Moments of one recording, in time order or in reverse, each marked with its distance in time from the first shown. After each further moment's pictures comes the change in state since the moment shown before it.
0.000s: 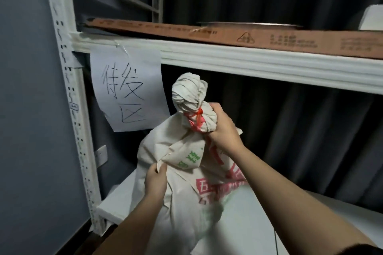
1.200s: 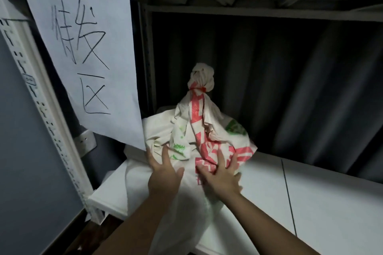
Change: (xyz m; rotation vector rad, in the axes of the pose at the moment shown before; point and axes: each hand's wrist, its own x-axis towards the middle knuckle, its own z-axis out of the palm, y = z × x) left_hand 0.056 -0.077 0.047 0.930 -0.038 0.211; right_hand -0.086 0.154 0.132 -0.213 -0.206 0.744
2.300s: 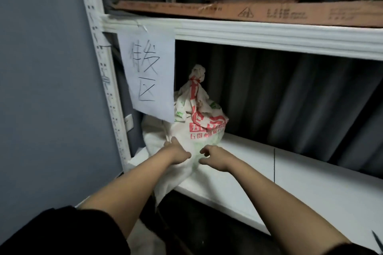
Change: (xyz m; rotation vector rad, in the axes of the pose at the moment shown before) left_hand -0.136 0.025 -0.154 0.171 -0.402 -0.122; right_hand -0.151 -0.049 -0.088 -0.255 -0.427 -0.366
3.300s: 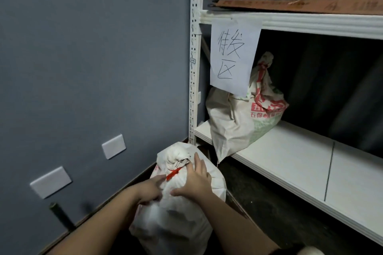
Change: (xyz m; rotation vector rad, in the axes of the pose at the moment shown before) left_hand -0.228 -0.305 0.008 -0.245 -0.250 -0.171; right_hand -0.160 -0.193 0.243 -0.060 -0.005 -0.189
